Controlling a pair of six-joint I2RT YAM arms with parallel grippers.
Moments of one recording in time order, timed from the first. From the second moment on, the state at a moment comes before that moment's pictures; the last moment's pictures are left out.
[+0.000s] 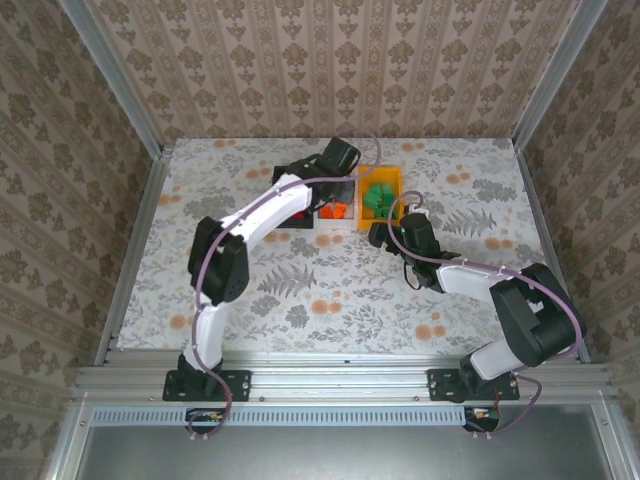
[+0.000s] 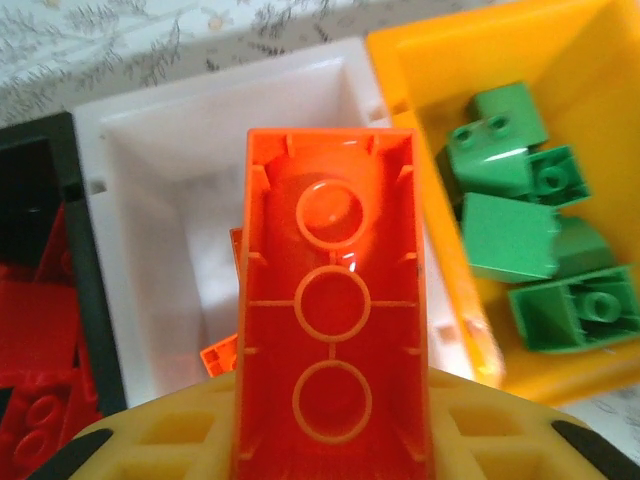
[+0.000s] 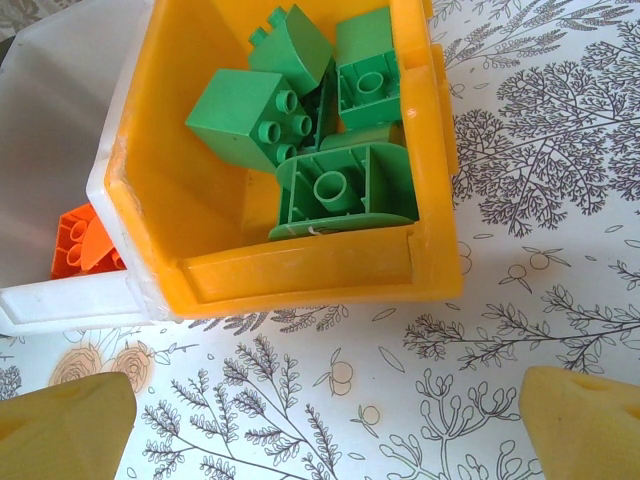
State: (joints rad) left arm -0.72 2.19 1.98 -0.75 -0.17 -0.30; right arm 0.41 1.50 0.62 0.26 0.17 0.58
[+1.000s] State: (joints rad) left arm -0.76 0.69 0.75 -0.25 -0.45 -0.22; right arm 0.45 1.07 0.55 0.24 0.24 0.46
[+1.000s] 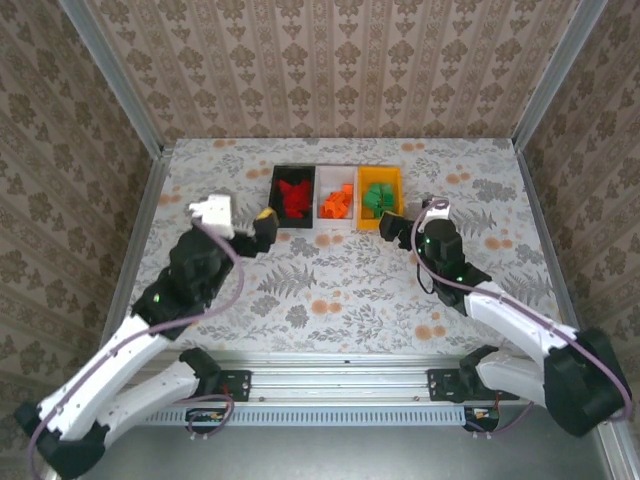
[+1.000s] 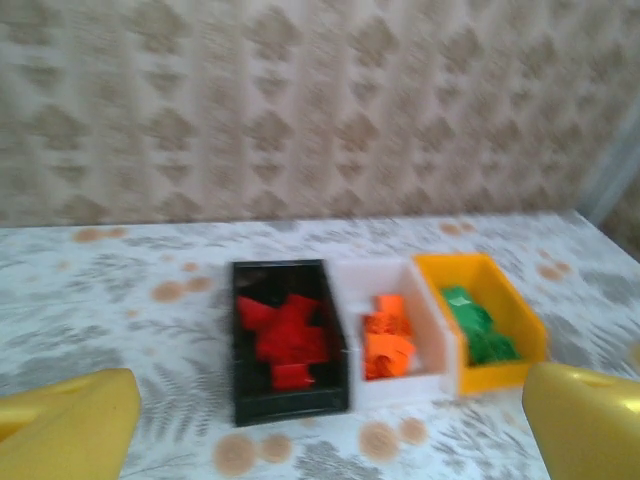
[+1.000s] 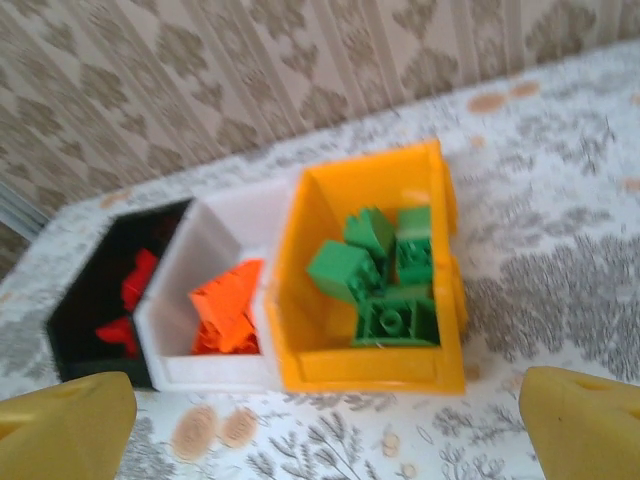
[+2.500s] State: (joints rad) left arm 0.01 1.54 0.38 0.75 0.07 0.12; right arm 0.06 1.53 0.36 0.83 0.24 0.01
